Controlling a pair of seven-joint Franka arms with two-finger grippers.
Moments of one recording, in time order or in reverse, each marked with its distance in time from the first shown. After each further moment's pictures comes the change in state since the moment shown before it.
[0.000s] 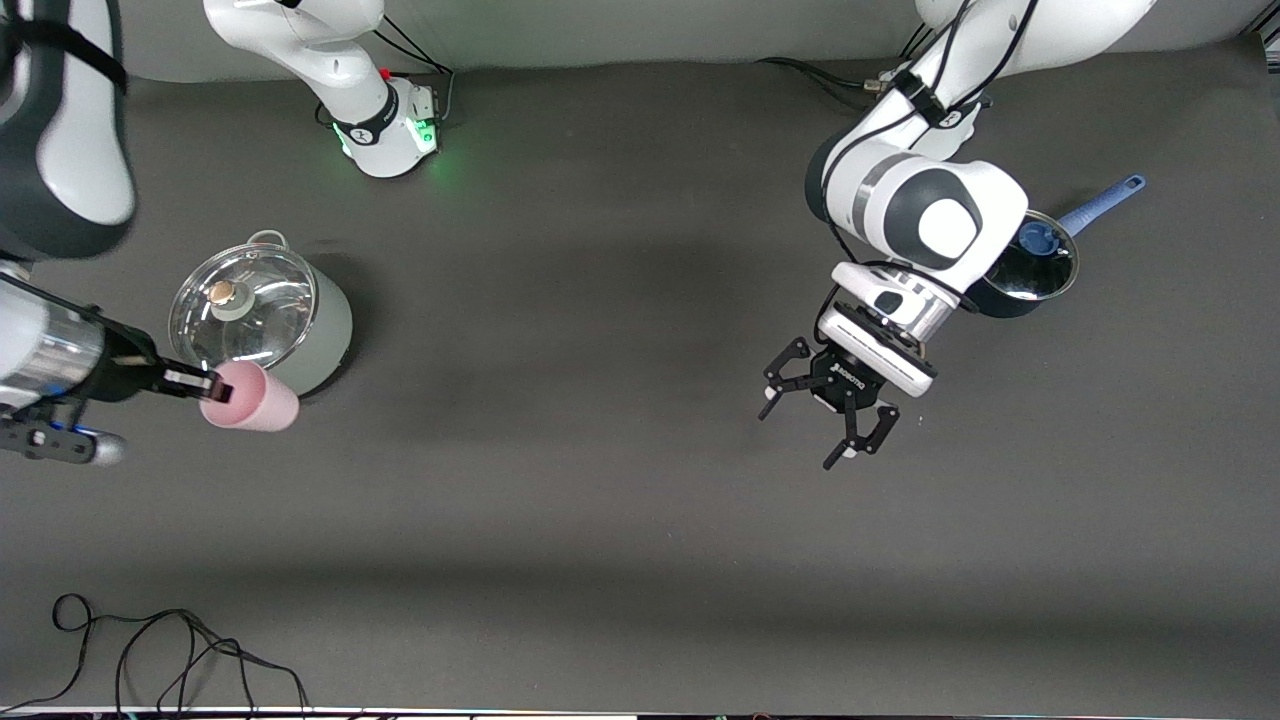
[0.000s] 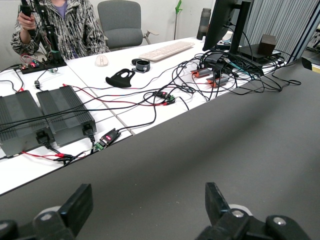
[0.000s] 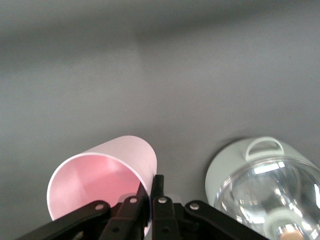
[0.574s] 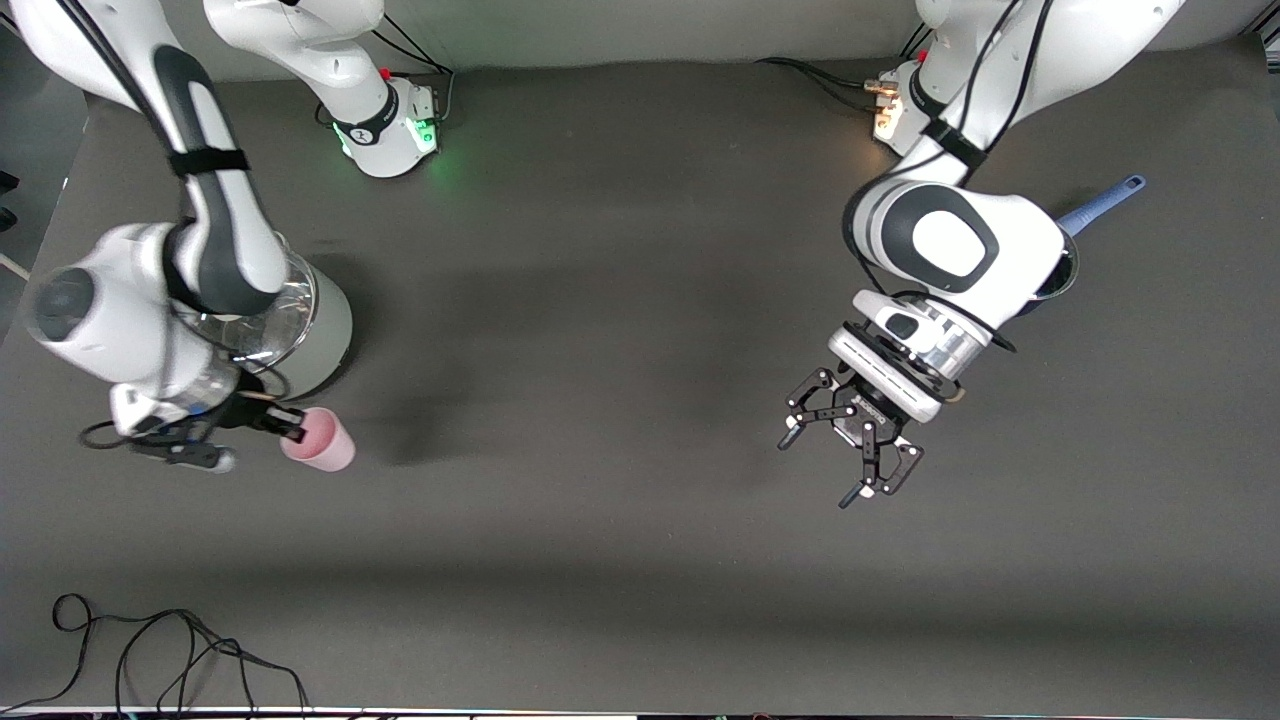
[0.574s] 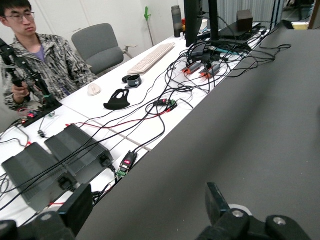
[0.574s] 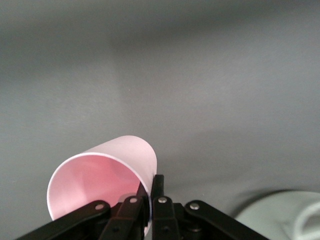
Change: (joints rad) left arm 0.013 0.024 0.039 -0.008 0.554 -0.109 -0.222; right arm 0.031 0.015 0.002 -0.488 -0.001 0.666 -0.018
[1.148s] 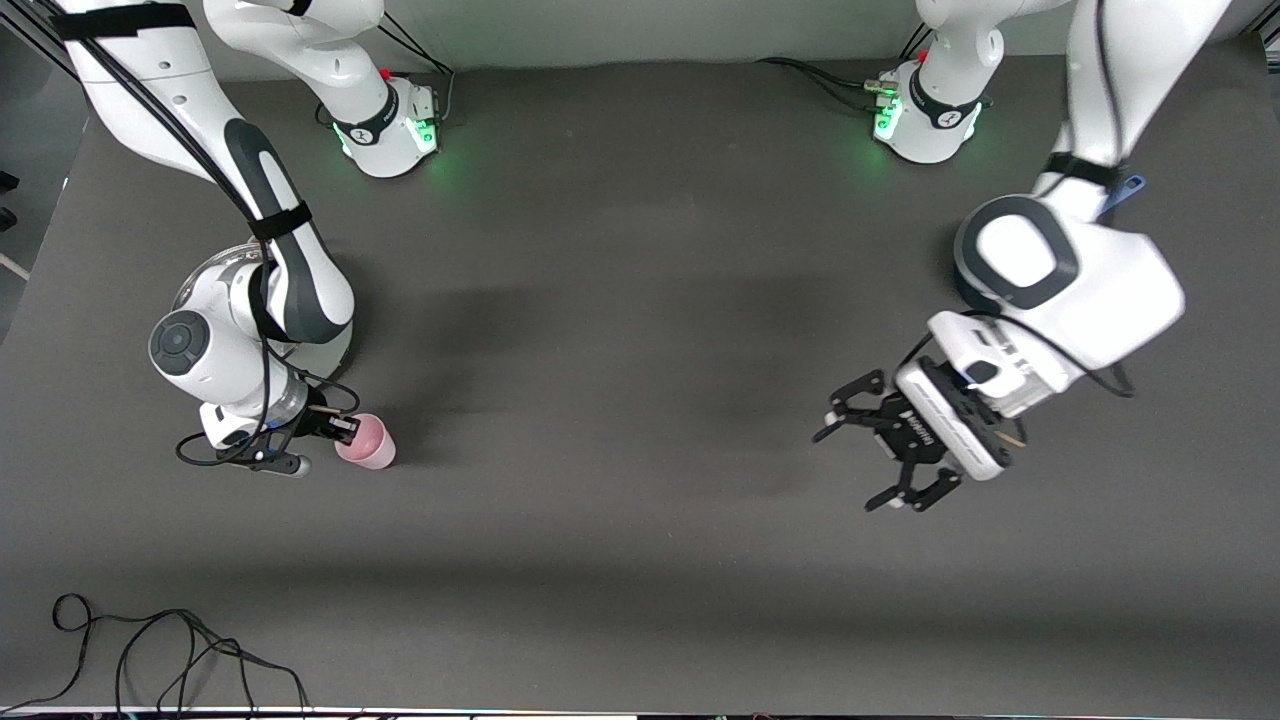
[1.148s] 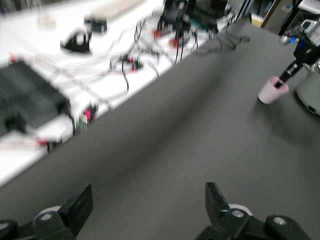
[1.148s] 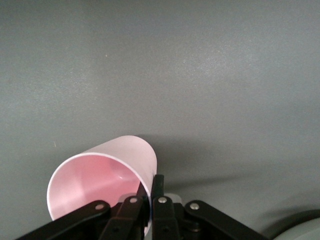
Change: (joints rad) left arm 0.007 -0.128 0.252 -0.004 0.730 -0.582 -0.992; right arm 0.021 0.143 -0.002 -0.024 0.000 0.119 -0.006
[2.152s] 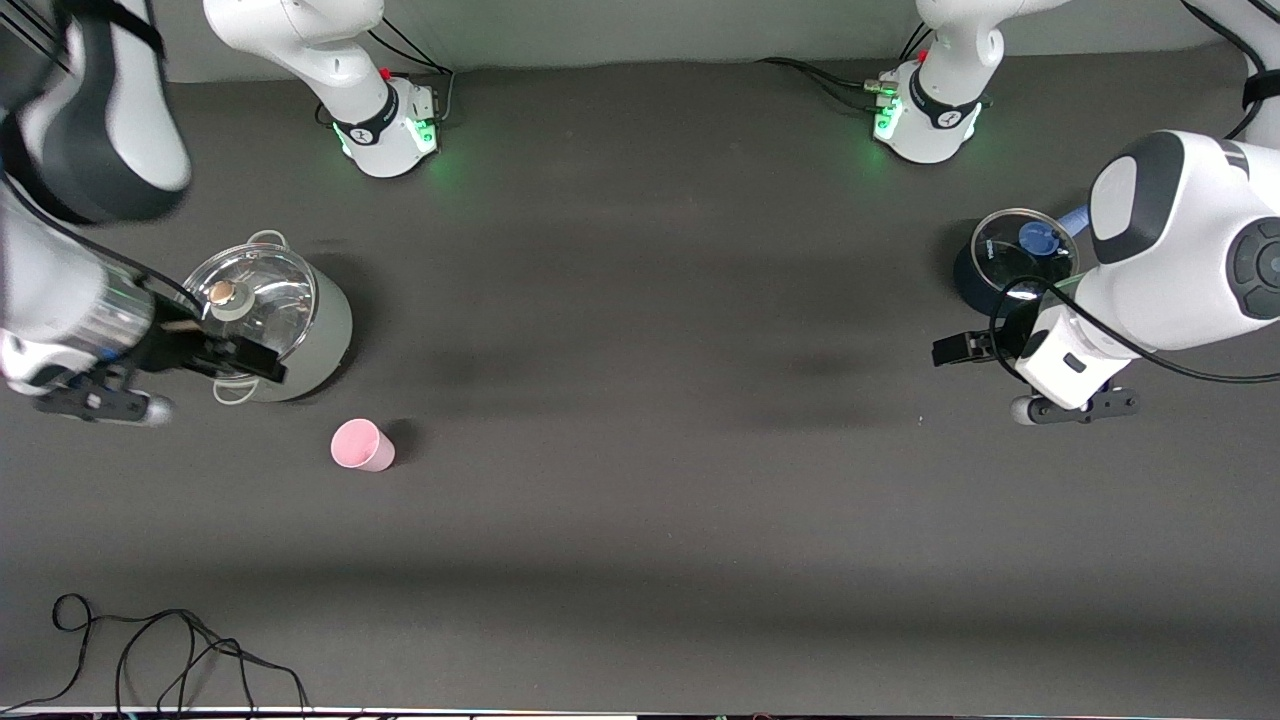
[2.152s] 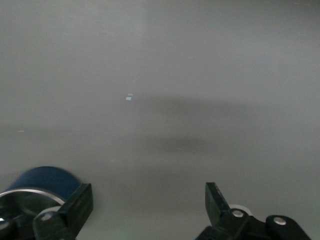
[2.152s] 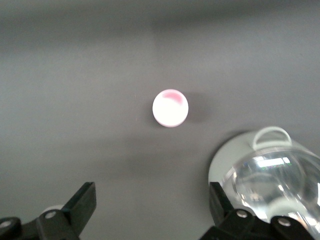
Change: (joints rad) left arm 0.002 -0.133 0.144 0.039 0.730 -0.720 -1.392; right arm 0.000 -0.298 -0.005 0.455 -0.007 -0.865 -0.003
